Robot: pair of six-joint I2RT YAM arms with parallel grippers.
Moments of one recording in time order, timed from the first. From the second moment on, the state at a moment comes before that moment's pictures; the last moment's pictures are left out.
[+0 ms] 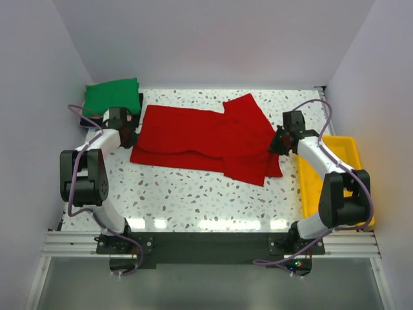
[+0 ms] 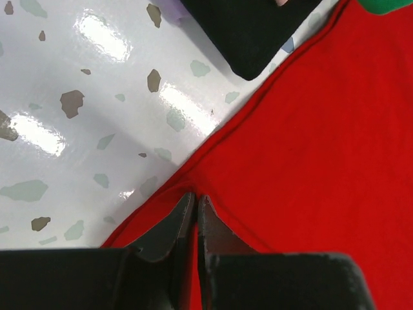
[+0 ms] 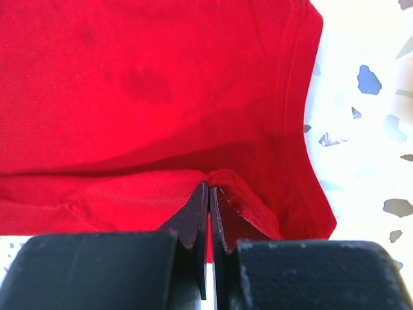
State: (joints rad) left arm 0.06 1.72 1.08 -0.30 -0.13 -0.74; right arm 0.11 1.51 1.03 -0.49 0.00 0.56
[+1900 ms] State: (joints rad) left arm 0.08 1.26 0.73 -0.26 -0.01 -0.75; right arm 0.20 1.12 0.59 -0.48 0.02 0.60
